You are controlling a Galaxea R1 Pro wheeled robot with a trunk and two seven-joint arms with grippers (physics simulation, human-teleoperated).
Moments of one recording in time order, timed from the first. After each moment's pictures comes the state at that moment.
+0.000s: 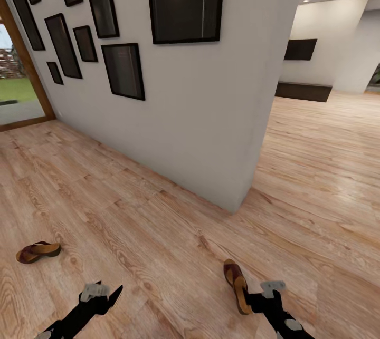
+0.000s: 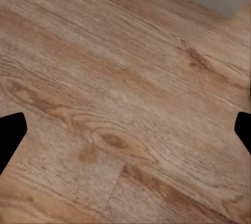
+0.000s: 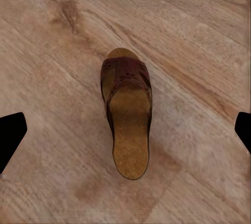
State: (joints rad) left arm -0.34 0.12 0.49 -0.51 -0.20 -0.31 -0.66; right arm -0.46 -0.06 0.01 -0.25 -0.01 -0.30 0.12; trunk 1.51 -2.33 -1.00
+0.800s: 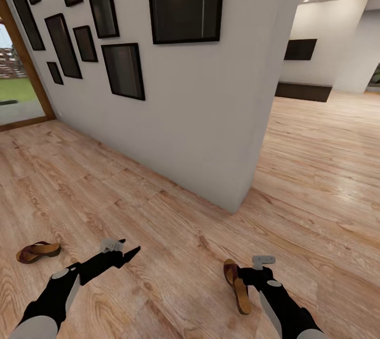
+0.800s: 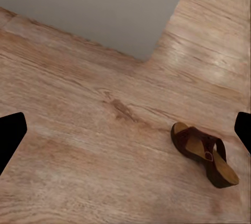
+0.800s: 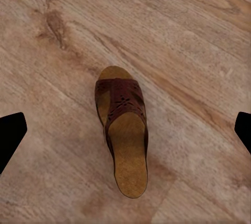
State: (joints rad) left arm -0.53 0.10 0.45 -0.65 -0.21 -0.05 -0.96; right arm -0.48 0.00 0.02 -0.57 -0.01 0.13 -0.03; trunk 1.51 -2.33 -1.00
